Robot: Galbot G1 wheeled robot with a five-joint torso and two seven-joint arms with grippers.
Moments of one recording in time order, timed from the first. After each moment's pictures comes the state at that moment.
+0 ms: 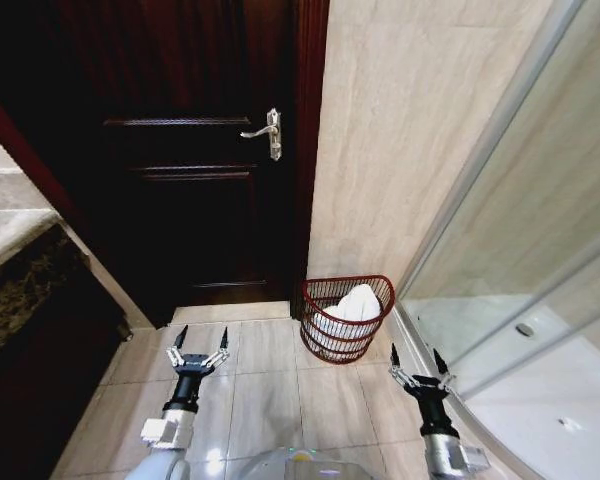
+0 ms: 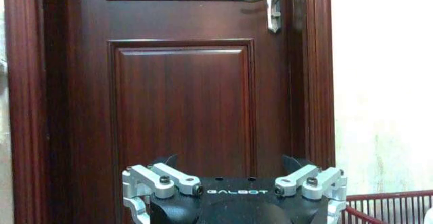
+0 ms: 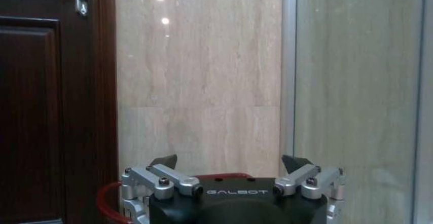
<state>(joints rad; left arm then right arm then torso) 1.86 -1.52 -0.69 -2.12 -0.12 -0.35 0.09 -1.91 1.41 0.58 2.08 0.15 0.41 0.11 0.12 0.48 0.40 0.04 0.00</state>
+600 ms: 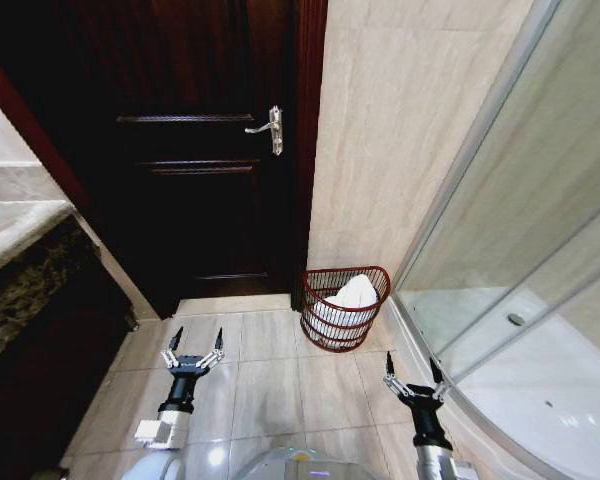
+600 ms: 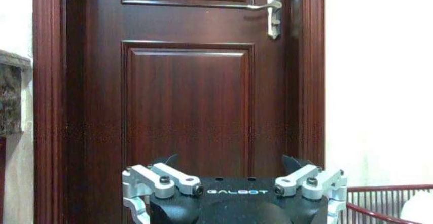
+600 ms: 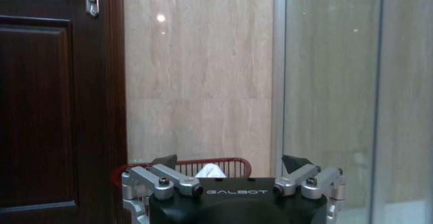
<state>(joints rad) 1.83 -1.50 -0.70 -2.08 -0.18 -0.36 0.13 -1.93 1.43 0.54 2.05 0.11 0.44 0.16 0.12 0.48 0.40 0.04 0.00</state>
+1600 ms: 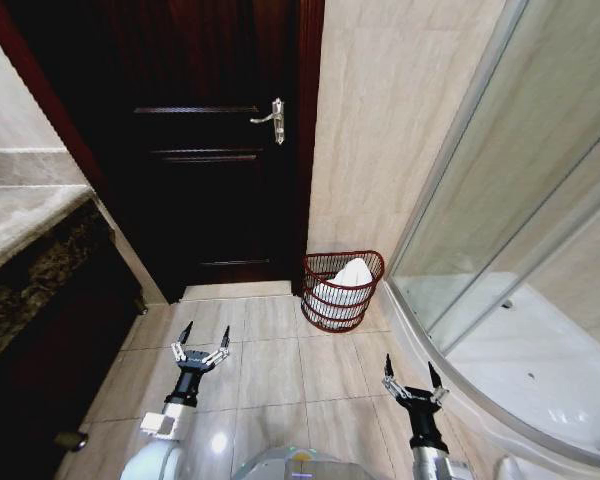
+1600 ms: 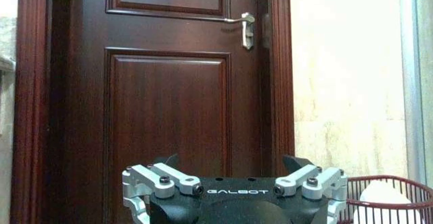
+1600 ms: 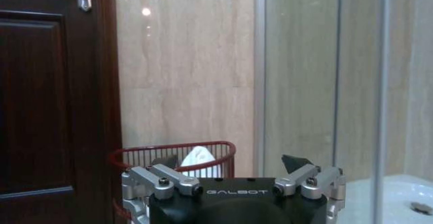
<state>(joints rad) 1.76 -1.46 -0.71 -1.99 -0.22 -0.43 0.23 -1.94 1.45 0.53 2.06 0.10 0.42 0.21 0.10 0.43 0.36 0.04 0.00</state>
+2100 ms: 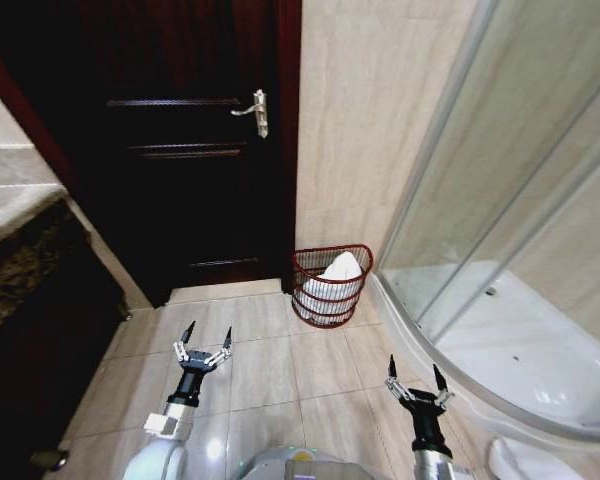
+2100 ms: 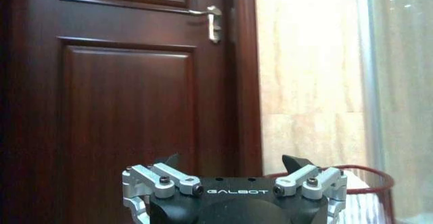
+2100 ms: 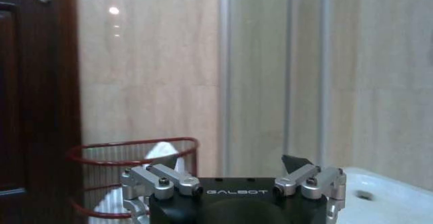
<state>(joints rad) 1.76 -1.46 -0.70 -1.97 -0.19 -0.47 0.23 -1.97 1.45 0.52 2.06 0.07 0.46 0.25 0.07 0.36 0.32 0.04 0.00</state>
